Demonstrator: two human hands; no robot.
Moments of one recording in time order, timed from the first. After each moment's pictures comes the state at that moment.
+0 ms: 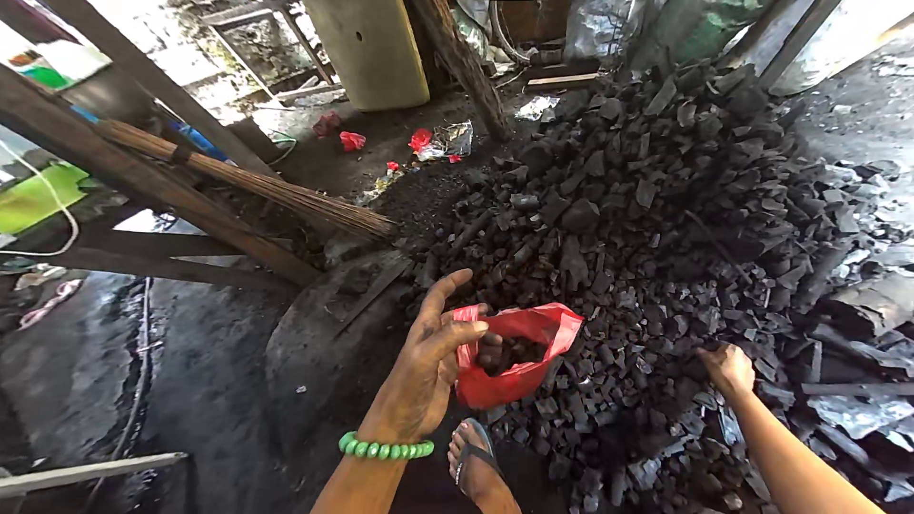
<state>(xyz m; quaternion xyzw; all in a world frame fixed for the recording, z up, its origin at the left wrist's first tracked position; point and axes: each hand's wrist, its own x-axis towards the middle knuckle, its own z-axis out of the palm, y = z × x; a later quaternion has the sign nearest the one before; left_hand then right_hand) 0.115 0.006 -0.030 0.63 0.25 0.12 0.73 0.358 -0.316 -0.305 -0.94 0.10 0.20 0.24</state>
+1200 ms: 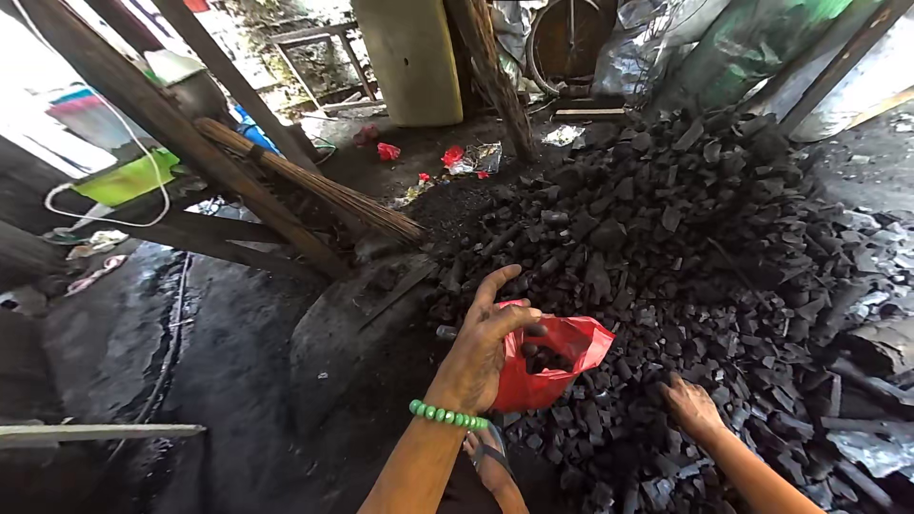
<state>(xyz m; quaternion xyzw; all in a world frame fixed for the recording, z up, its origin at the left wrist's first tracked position) 0.105 -0.002 -0.016 0.61 0.24 0.14 0.75 0.301 -0.259 -0.302 -0.91 -0.29 0.29 -0.04</state>
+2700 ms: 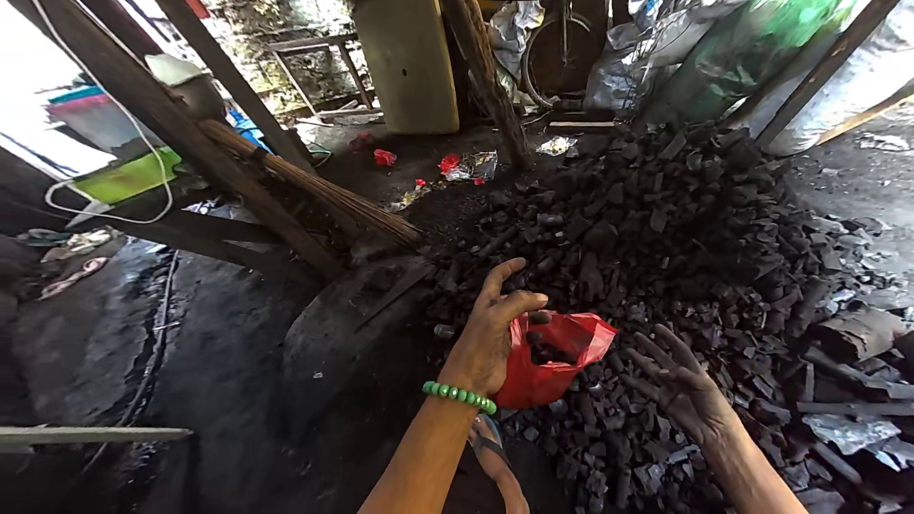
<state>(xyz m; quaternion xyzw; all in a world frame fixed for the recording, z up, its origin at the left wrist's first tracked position) 0.091 -0.014 -0.007 0.63 0.24 0.12 0.72 0.229 -0.241 -0.191 -0.39 0.02 0.30 0.87</state>
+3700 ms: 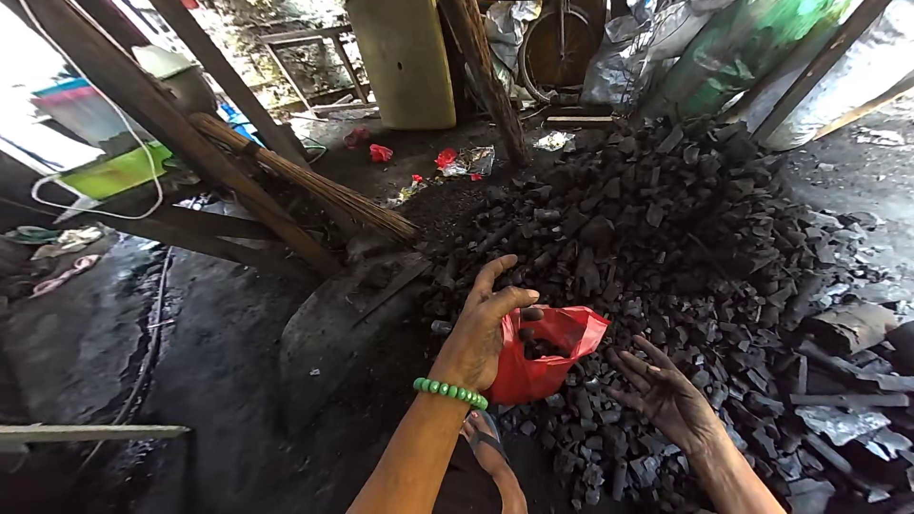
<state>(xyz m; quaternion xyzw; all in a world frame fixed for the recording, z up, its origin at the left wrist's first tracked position) 0.089 -0.012 -0.011 0.65 0.26 0.11 0.71 0.210 -0.240 -0.196 -0.36 0.05 0.36 0.86</state>
